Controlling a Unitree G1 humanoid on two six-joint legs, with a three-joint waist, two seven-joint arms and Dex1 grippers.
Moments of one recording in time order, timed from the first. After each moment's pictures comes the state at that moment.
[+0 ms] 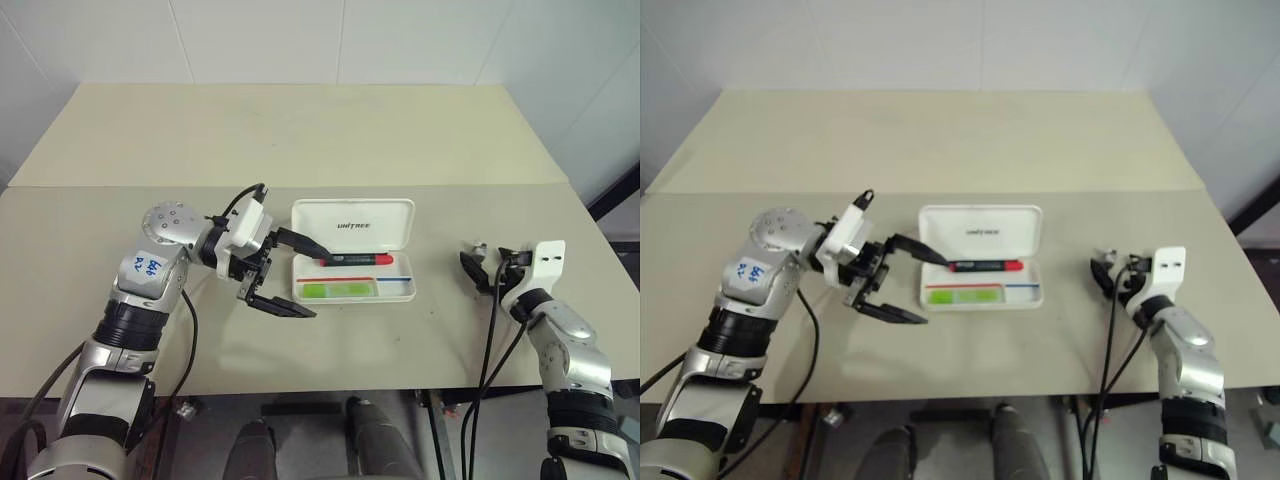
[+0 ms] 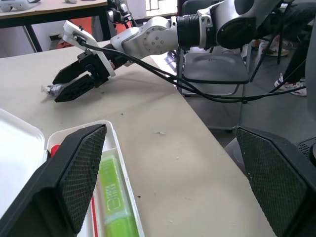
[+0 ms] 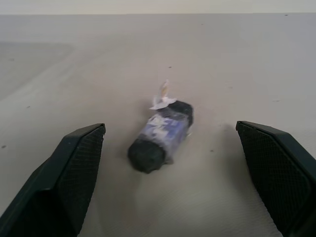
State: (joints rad) left arm -0.73 0.58 -0.14 0.08 -0.44 0.24 -1.50; right arm -0.29 -0.47 -0.32 0.30 0.36 0.19 0.48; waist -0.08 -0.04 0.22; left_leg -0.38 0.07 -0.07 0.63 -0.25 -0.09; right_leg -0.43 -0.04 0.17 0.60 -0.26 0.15
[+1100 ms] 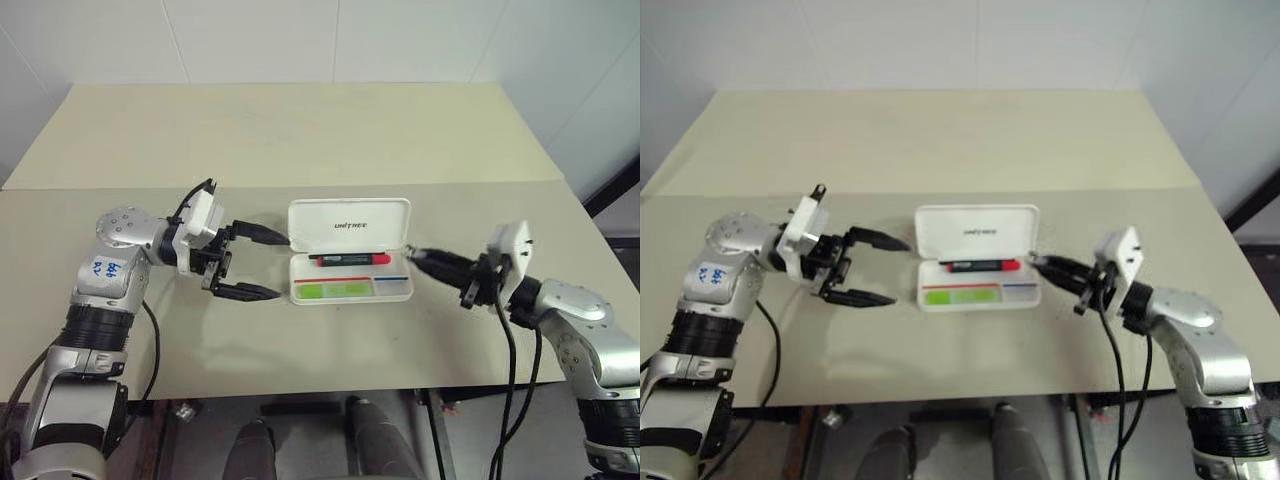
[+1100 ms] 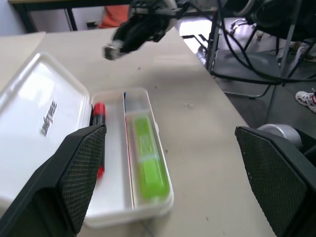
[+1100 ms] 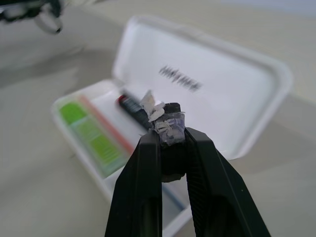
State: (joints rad) left arm -0.66 0.70 -0.05 0.23 -0.46 0.15 -1.50; right arm -0.24 -0.69 -0.10 -0.18 0.54 0.35 0.95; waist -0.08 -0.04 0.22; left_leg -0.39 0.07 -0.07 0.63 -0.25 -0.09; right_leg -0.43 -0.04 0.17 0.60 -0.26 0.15
